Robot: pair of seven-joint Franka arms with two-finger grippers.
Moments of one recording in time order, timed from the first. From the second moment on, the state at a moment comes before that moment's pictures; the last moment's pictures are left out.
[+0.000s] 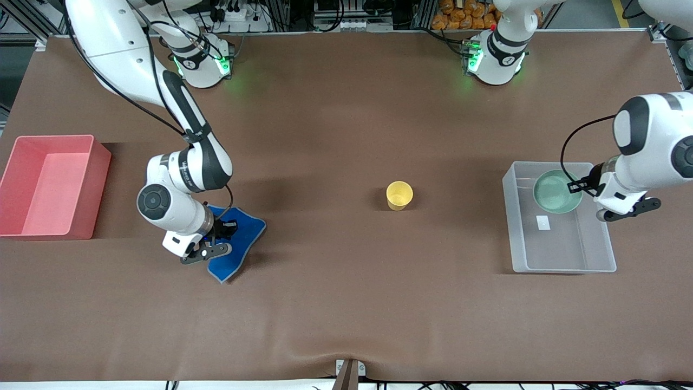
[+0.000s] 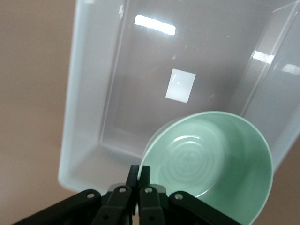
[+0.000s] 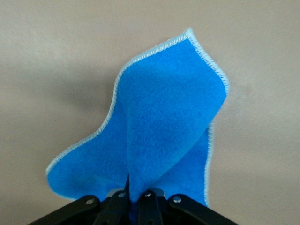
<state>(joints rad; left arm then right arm) 0.25 0.21 -0.14 -2.07 0.15 2.11 -0.21 0.27 0.56 -0.04 -1.80 0.12 2.37 -0.12</state>
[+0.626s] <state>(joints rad) 0.32 0.22 -0.14 -2.23 0.15 2.36 -0.02 0.27 0.40 -0.06 -1.81 0.12 2.27 -0.12</state>
